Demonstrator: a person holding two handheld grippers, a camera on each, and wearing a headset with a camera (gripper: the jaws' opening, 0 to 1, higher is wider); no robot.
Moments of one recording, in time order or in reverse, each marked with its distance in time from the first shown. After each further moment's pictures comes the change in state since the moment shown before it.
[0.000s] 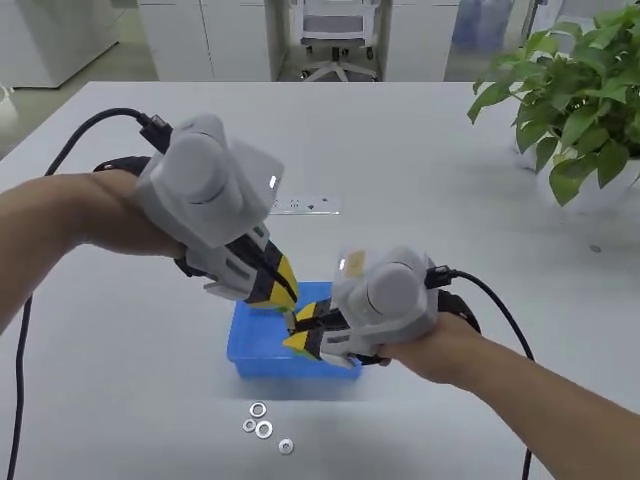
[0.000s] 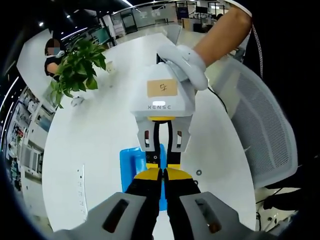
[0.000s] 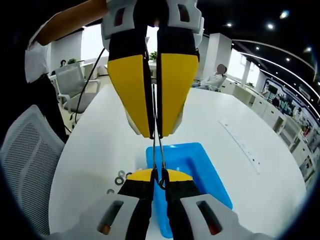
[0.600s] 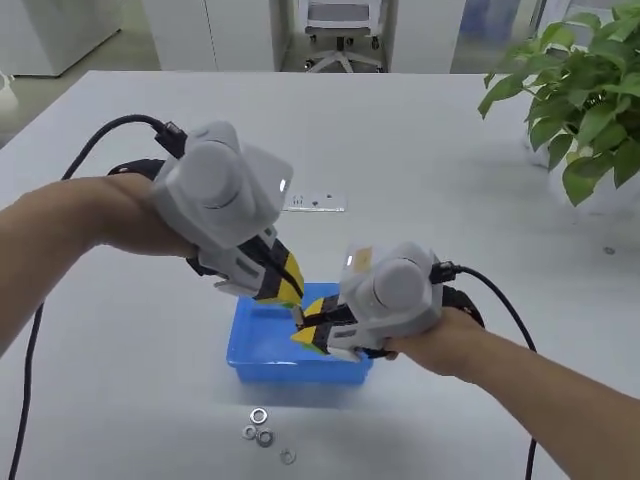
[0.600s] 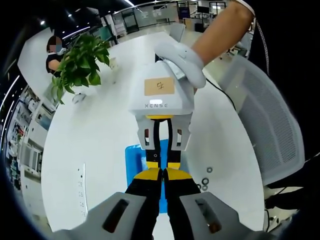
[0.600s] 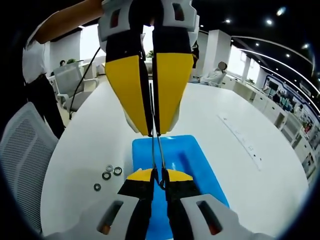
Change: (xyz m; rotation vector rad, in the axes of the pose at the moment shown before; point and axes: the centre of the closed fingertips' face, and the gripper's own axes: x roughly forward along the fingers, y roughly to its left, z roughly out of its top) left arm 0.017 0.023 -0.015 -0.007 -0.003 0.003; right arm 0.013 -0.021 -0.018 0.021 0.018 0.013
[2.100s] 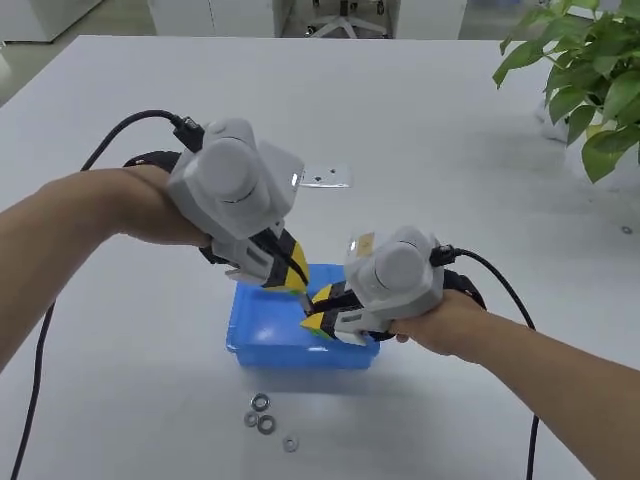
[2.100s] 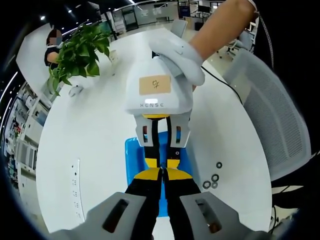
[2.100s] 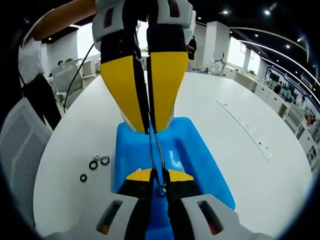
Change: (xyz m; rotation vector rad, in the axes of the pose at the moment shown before) left arm 0.027 0.012 -0.022 -0.011 0.014 -0.026; right arm 0.019 -0.014 -0.030 0.038 0.053 0.020
